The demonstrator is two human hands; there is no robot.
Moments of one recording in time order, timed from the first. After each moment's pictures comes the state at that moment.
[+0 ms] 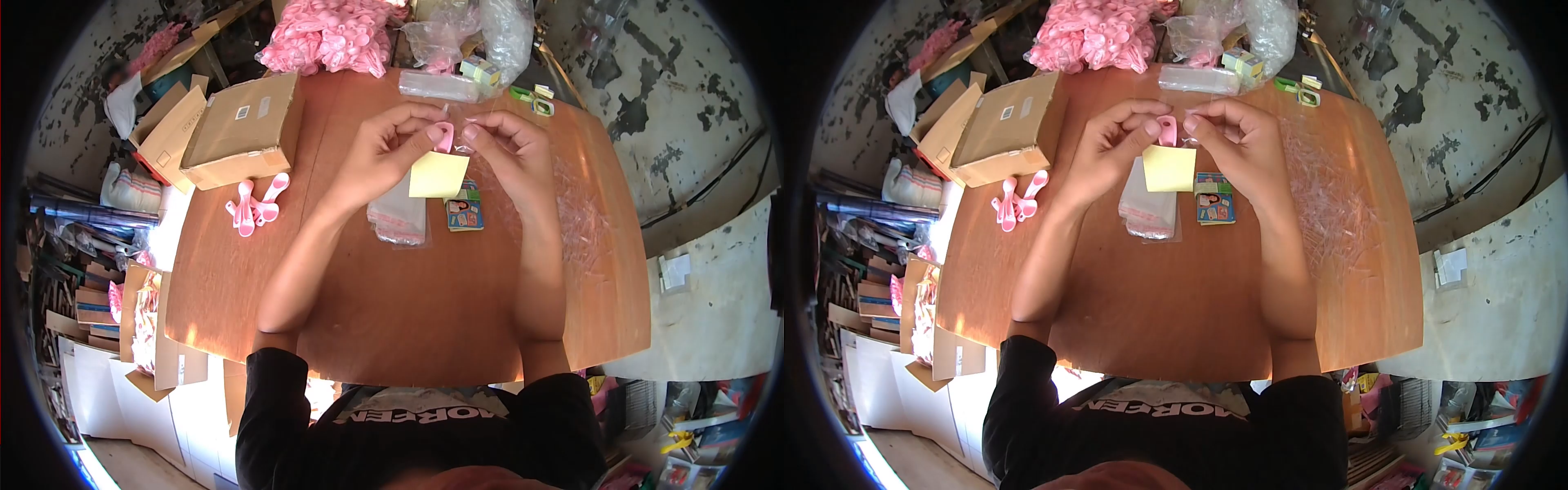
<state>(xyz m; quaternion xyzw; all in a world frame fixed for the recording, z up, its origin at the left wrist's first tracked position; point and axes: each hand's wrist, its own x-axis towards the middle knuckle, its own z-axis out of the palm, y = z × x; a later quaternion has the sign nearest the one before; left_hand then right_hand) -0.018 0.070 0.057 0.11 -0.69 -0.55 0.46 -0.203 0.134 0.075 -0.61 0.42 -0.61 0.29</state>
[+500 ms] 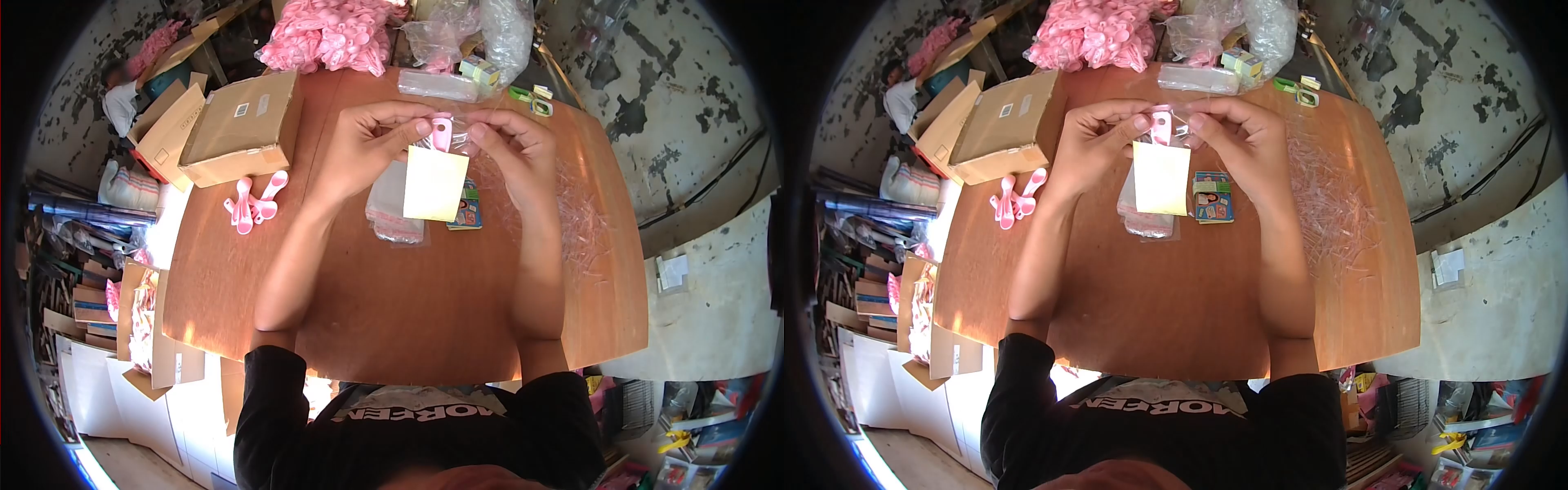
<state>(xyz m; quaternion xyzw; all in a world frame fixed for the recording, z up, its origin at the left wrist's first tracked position) -0.004 0.066 0.066 0.16 -0.68 -0.54 0.47 -0.204 0.135 0.077 -0.62 0.37 -0.63 0.28</state>
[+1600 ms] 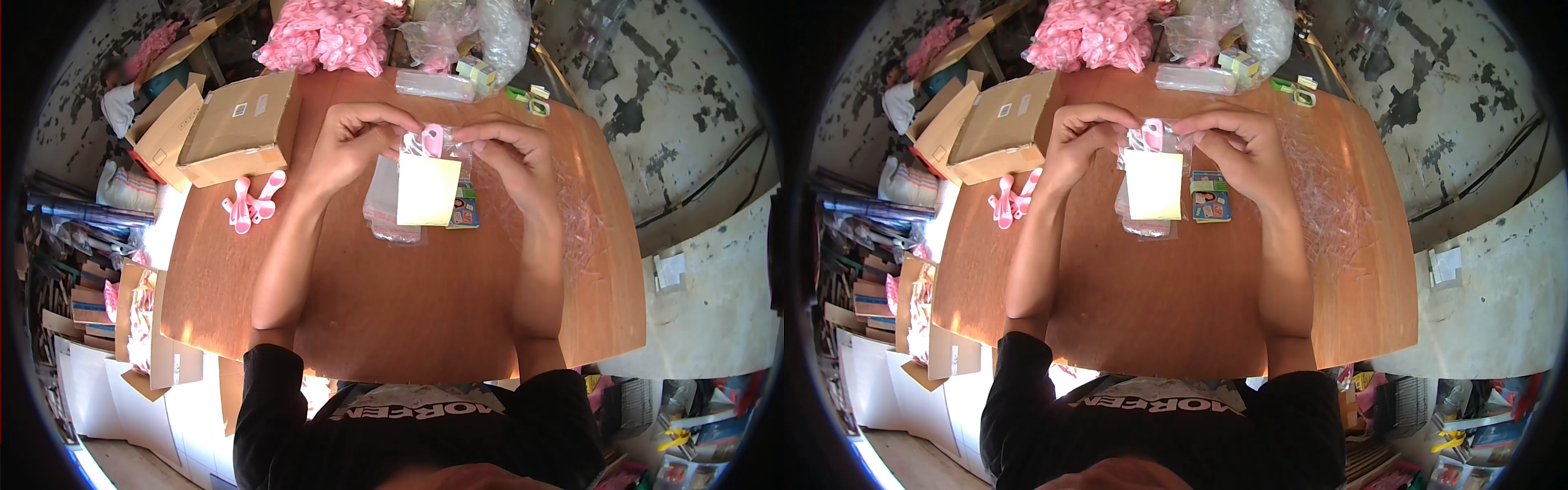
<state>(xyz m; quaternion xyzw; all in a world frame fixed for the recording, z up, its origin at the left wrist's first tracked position) 0.017 0.052 0.062 0.08 -0.71 -0.53 0.45 -0.211 0.144 0.085 -0.71 0.33 -0.56 0.28</state>
